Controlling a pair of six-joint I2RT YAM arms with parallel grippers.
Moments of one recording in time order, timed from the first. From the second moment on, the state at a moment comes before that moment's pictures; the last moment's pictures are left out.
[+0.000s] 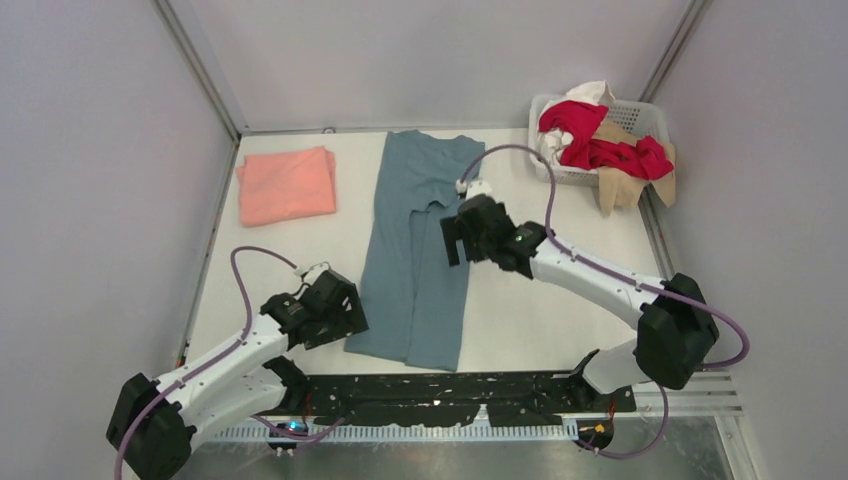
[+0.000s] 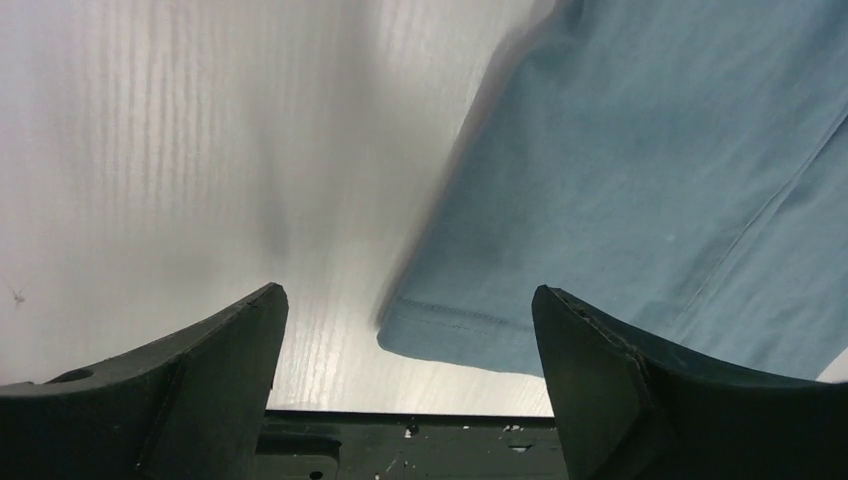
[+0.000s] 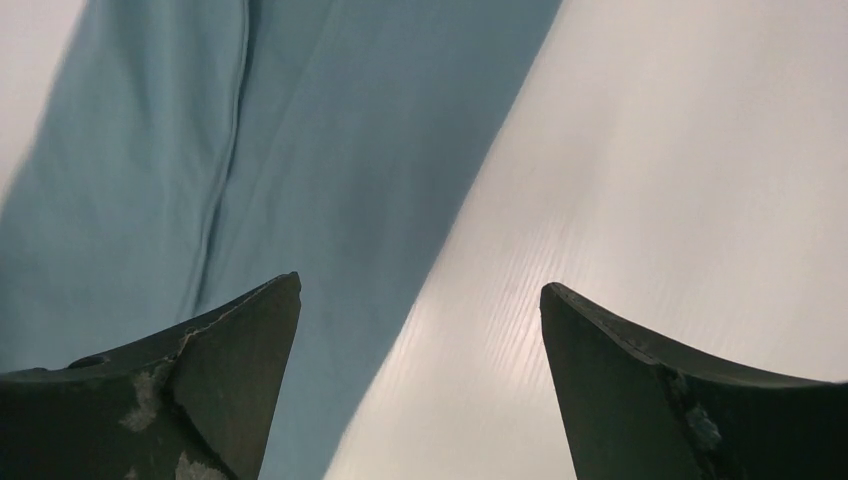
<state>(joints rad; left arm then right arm) -0.67 0.85 0.48 -0.79 -0.23 -0.96 0.69 1.47 1.16 -0.44 0.32 0.33</state>
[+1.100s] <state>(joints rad) -0.66 0.78 0.34 -0.65 -0.06 -0.99 1.40 1.40 0.71 -0.43 0.11 0.55</state>
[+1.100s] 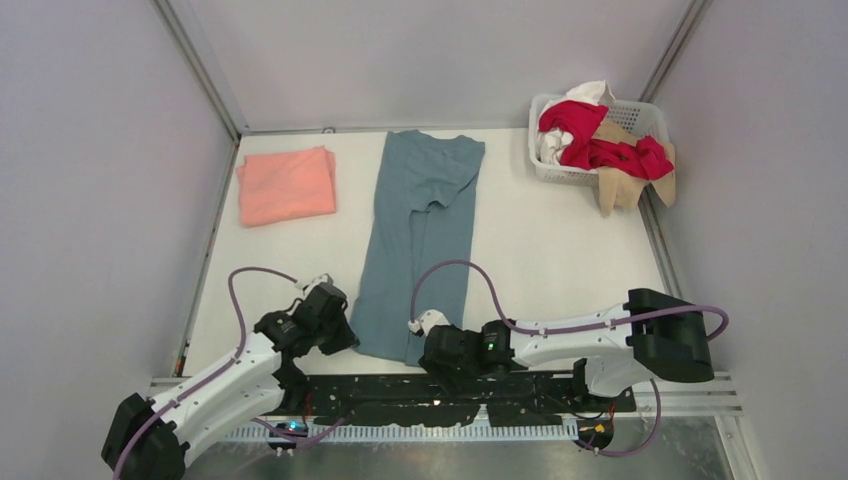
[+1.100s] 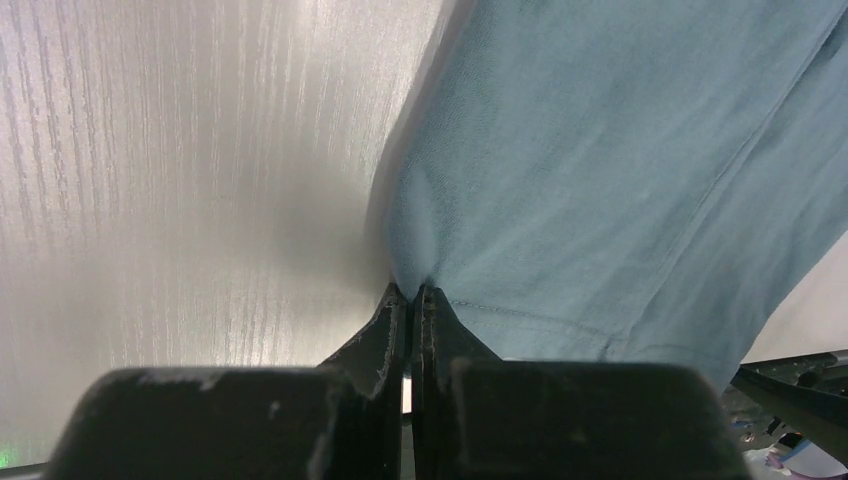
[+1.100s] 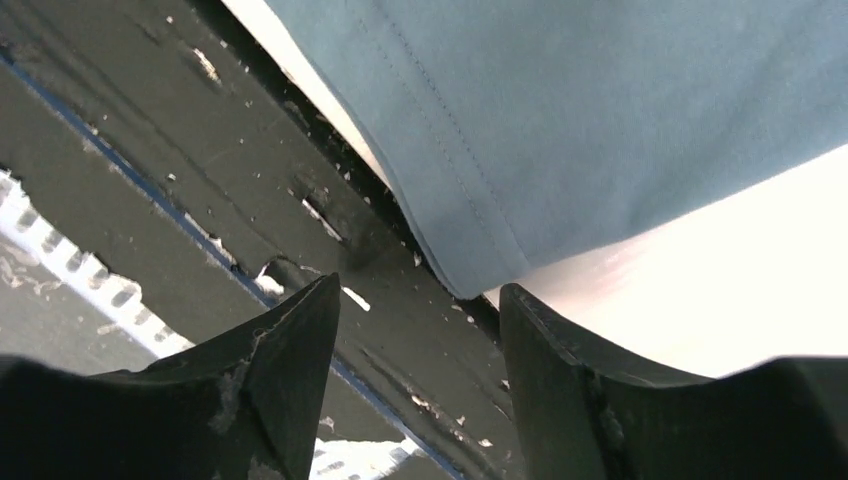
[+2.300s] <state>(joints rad) -0.67 0.33 0.32 -0.80 -0.08 -1.03 1.31 1.16 0.69 -0.43 0.06 0.57</state>
